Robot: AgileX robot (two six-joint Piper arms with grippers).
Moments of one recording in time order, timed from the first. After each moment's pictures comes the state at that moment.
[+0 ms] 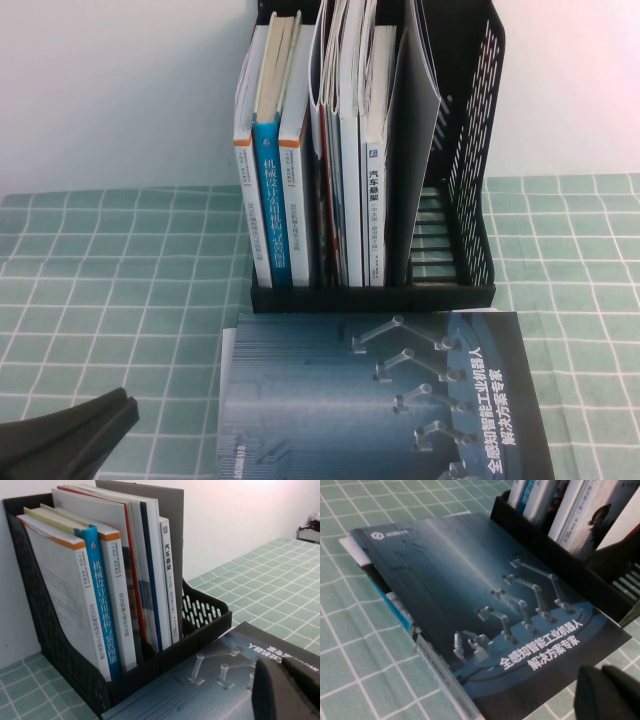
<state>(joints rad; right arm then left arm) 0.97 0.26 -0.24 -0.39 0.50 0.15 -0.79 0.35 -0.32 0.34 0.18 -0.33</state>
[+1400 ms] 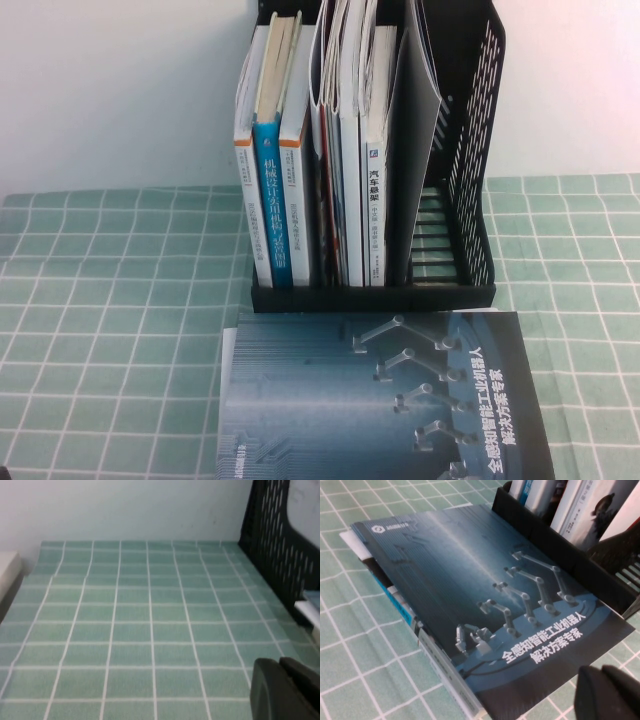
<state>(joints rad) 0.97 0.26 -0.24 -0.38 0.52 0.16 -0.11 -0.01 0.02 -0.03 0.33 -0.08</state>
